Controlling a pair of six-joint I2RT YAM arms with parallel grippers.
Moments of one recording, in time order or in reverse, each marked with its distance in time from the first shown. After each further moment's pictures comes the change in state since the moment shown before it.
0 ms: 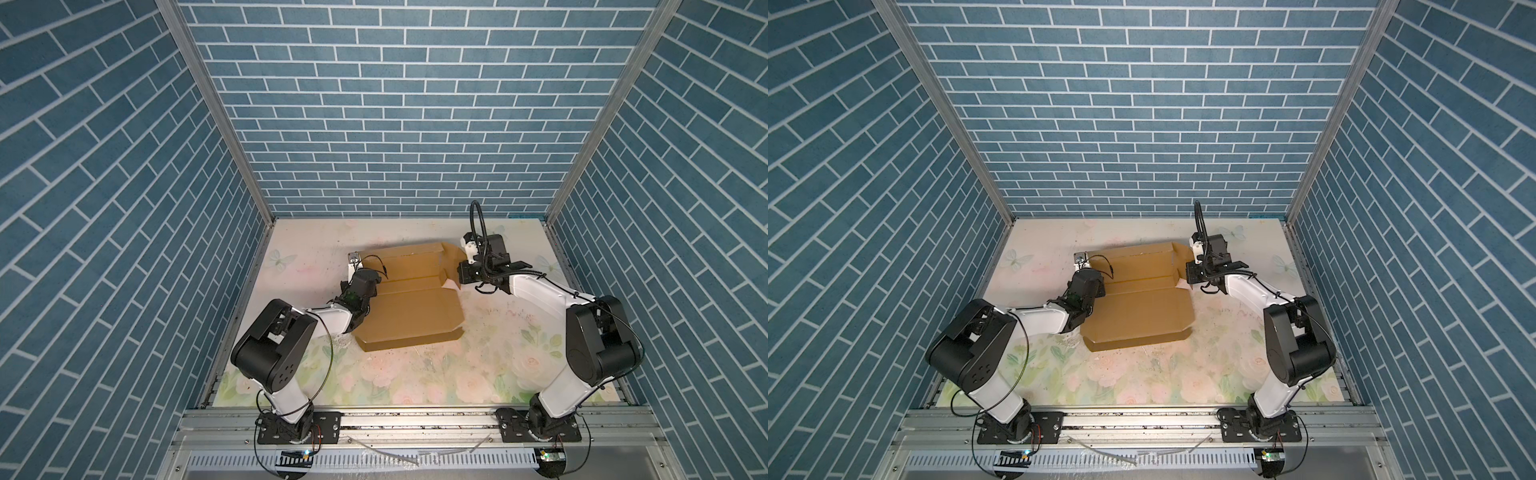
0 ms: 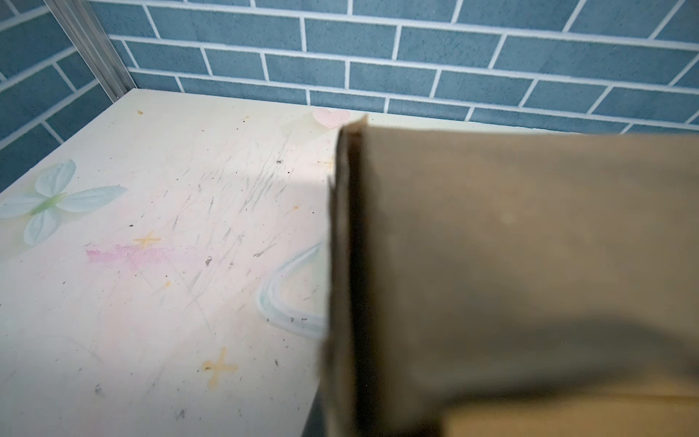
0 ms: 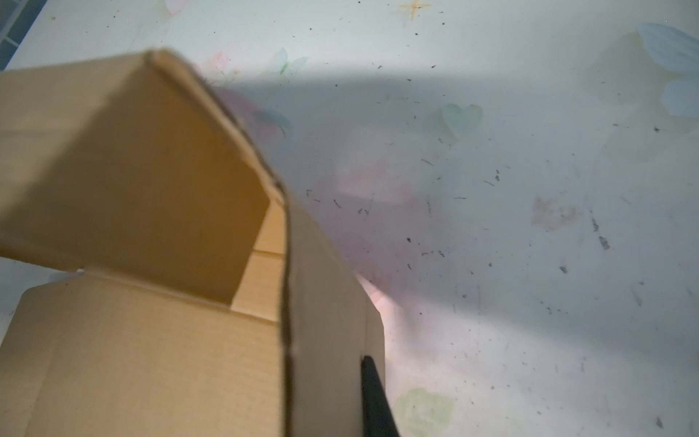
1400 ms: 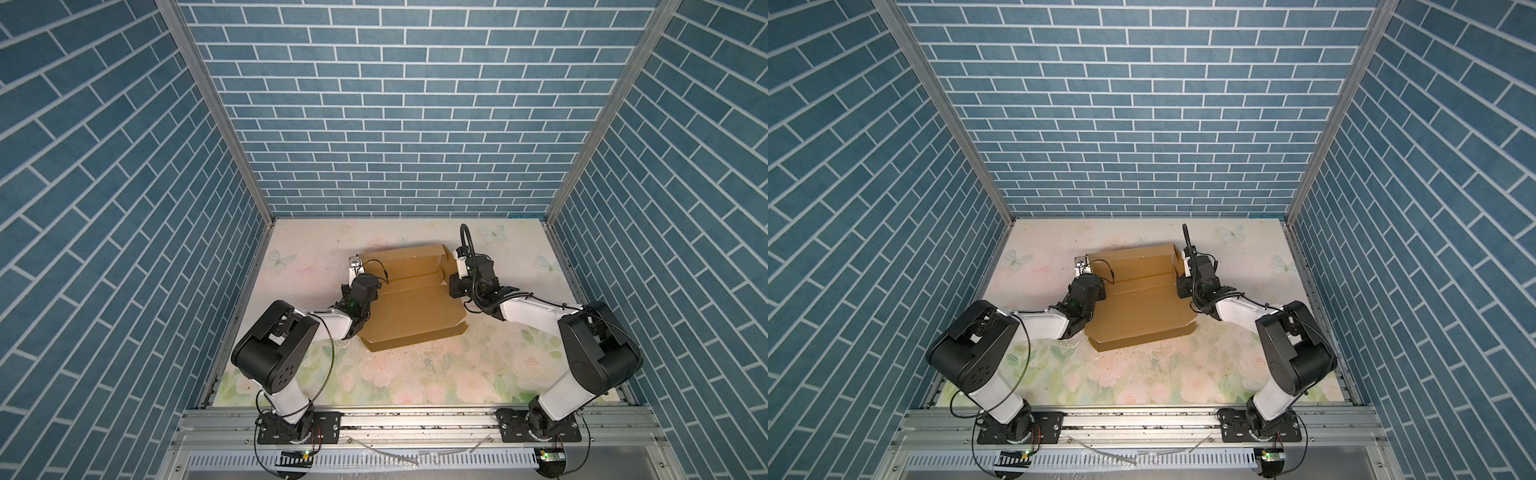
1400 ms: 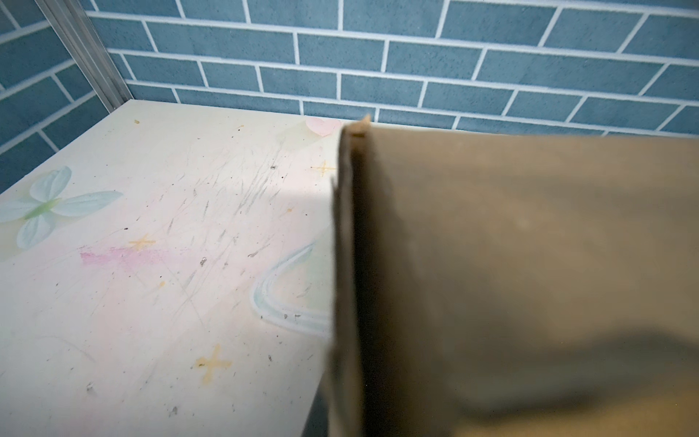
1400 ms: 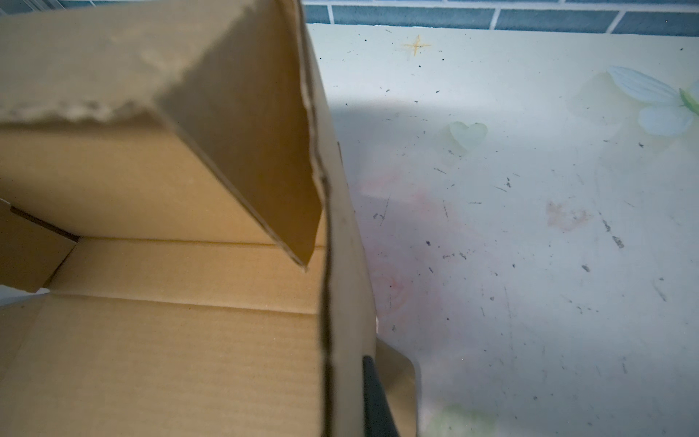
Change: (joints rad) left arm -0.017 -0.002 -0.066 0.115 0.003 0.024; right arm 0.122 -0.040 -0.257 0.372 0.206 0.047
